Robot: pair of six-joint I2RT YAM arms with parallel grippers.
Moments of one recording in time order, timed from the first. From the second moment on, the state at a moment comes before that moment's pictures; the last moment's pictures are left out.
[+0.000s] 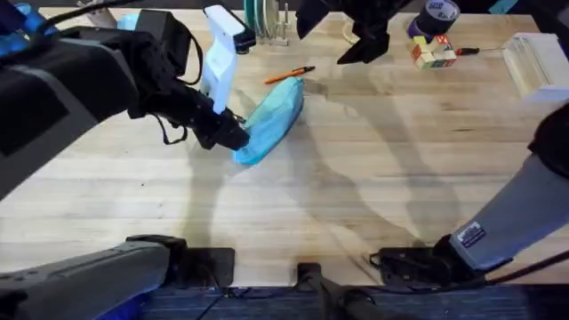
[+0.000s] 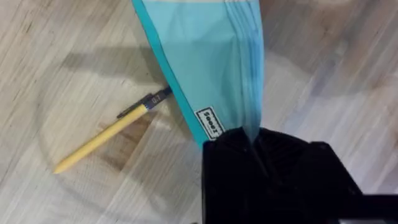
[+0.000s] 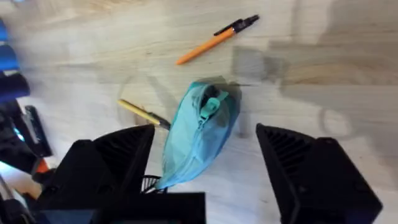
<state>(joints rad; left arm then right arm) -0.10 1.39 0.91 -0.89 0.51 0.78 0.30 1.94 1.84 -1.04 -0.34 0.63</state>
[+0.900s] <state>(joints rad) -0.10 1.39 0.91 -0.89 0.51 0.78 0.40 2.00 1.84 -1.05 -0.18 0.82</state>
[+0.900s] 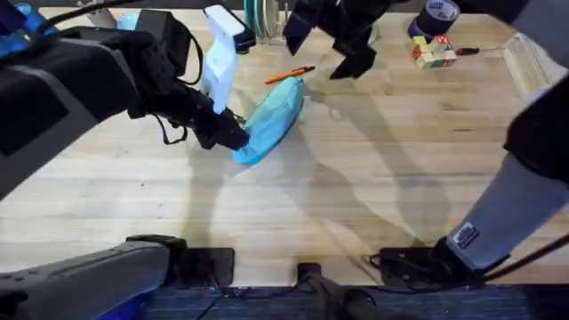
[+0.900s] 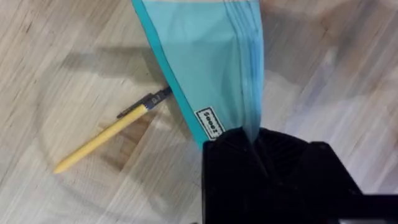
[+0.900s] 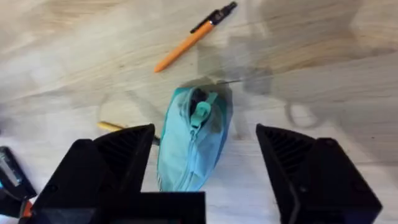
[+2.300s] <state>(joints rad) -0.10 1.39 0.91 -0.89 0.51 0.78 0.46 2.11 1.84 -1.01 -0.16 0.86</state>
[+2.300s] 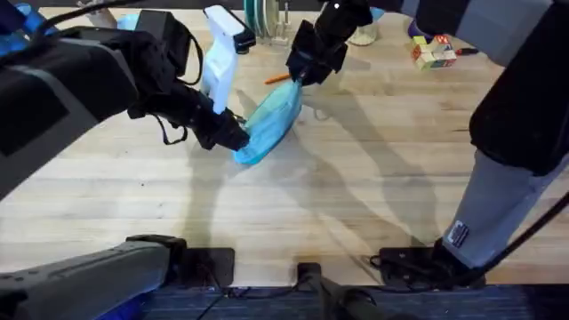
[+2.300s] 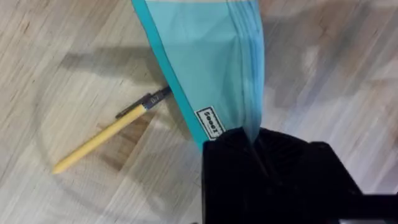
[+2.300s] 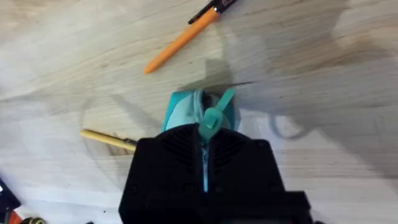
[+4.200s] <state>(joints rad) -0.10 1.39 0.91 -0.89 0.52 0.78 0.58 1.99 1.84 -1.06 -0.27 -0.01</state>
